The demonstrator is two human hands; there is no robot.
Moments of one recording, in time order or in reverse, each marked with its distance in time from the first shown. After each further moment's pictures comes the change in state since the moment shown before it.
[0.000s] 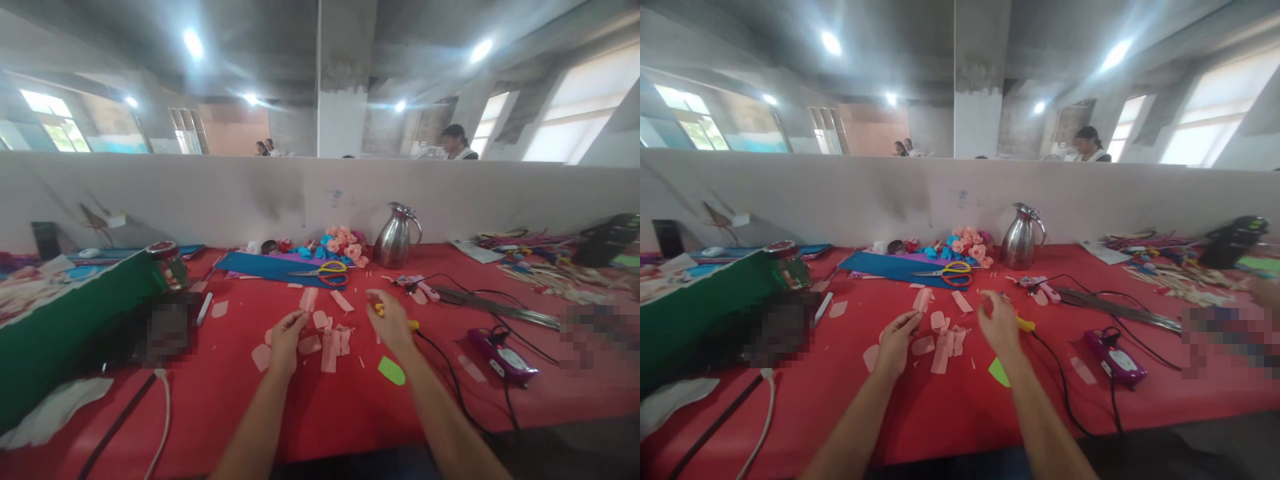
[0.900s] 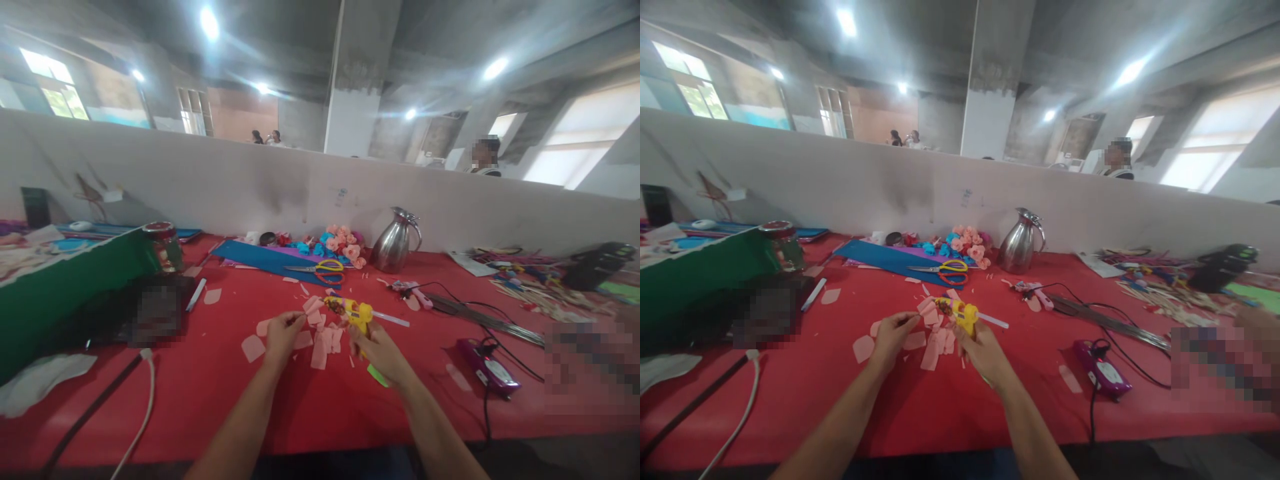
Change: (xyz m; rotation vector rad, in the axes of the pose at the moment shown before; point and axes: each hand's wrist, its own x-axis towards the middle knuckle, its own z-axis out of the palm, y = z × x) left_hand 0.008 -0.018 -0.008 0.436 -0.040 0.197; right_hand -0.041 -0.026 -0.006 0.556 -0.445 0.164
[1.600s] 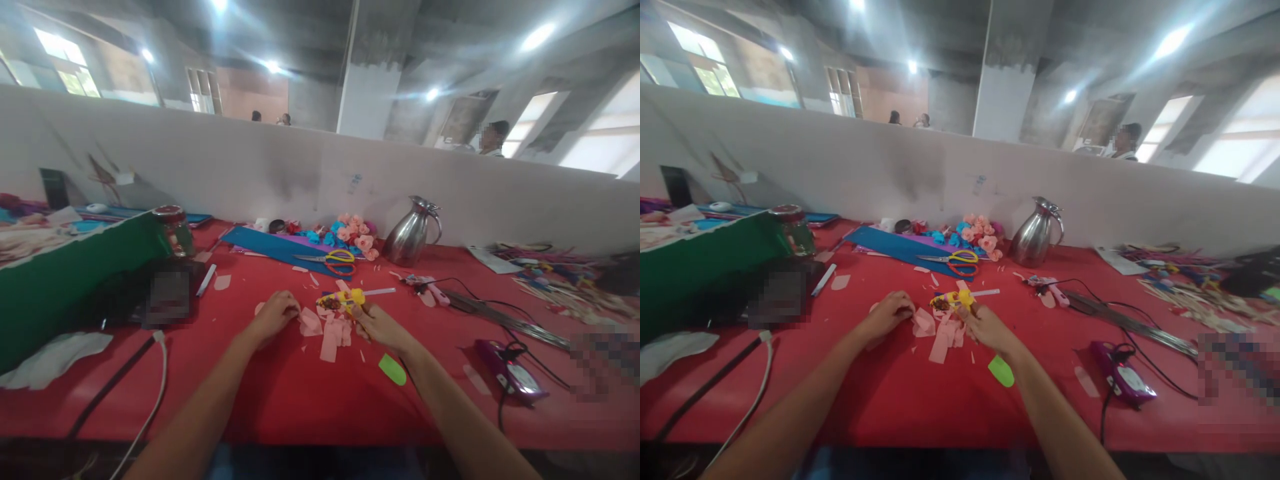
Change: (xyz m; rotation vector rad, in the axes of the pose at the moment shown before) left_hand 0.037 0.011 -0.054 0.726 -0.514 0.440; right_hand 0.042 0.005 -0.008 -0.146 -0.256 0.075
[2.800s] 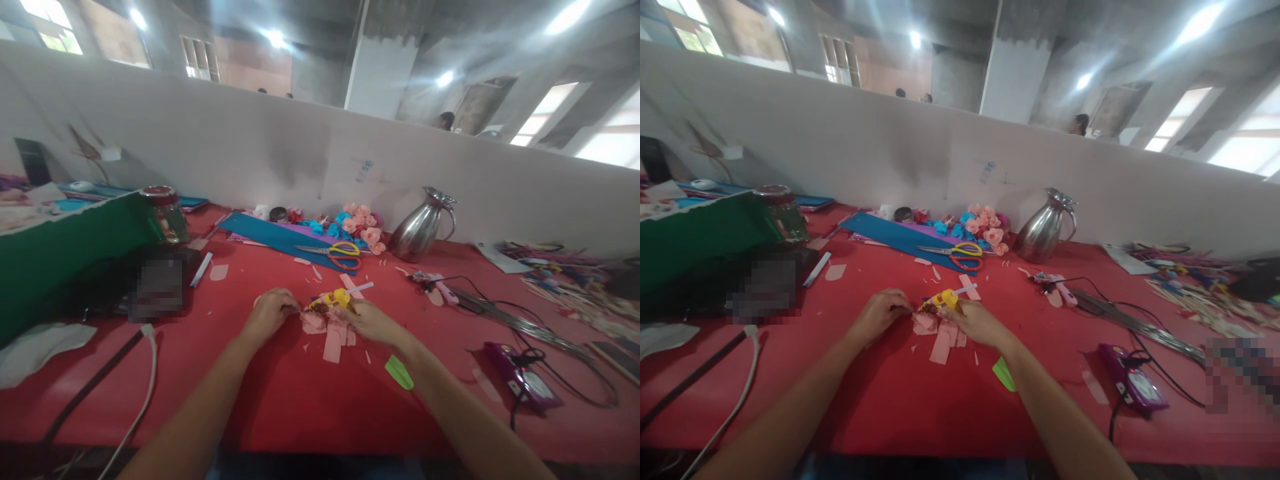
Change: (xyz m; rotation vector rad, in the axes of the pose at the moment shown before) left_hand -0.008 -0.002 0.002 -0.082 0.104 -0.067; right_hand 0.027 0.001 0.007 -0.412 -0.058 -0.156
